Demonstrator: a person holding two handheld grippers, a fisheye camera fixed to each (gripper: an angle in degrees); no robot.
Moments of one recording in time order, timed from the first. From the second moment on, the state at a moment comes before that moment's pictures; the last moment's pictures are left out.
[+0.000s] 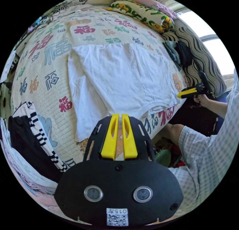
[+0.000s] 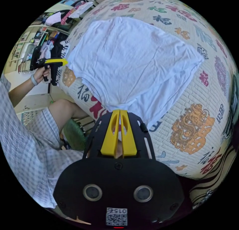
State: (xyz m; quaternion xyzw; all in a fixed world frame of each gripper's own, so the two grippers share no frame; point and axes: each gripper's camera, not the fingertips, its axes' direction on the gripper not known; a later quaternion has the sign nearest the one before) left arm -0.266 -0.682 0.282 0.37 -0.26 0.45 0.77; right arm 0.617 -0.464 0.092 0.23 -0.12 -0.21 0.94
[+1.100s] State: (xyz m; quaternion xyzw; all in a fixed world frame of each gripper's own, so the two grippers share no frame) left arm -0.415 -0.629 0.220 0.43 -0.27 0.27 0.81; right arm 0.802 -0.353 0.191 0.23 -0.33 0.02 0.91
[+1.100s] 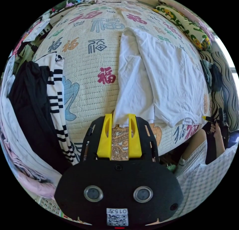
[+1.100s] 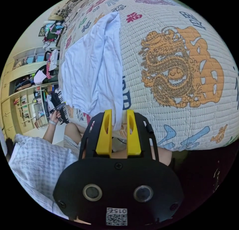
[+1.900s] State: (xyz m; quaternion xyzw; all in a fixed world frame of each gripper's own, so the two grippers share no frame) left arm -0.608 -0.474 0.217 0.40 -0.18 0.27 0.86; right arm 0.796 -0.244 0.250 0.27 -0.34 0.07 0.90
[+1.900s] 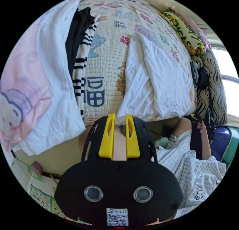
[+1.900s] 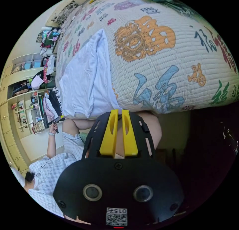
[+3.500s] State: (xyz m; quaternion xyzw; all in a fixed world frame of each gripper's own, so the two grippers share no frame) left arm -0.639 -0.378 0.193 0.56 -0.05 0.28 0.78; right arm 0.142 -0.611 -0.048 0.30 0.01 -0.14 0.95
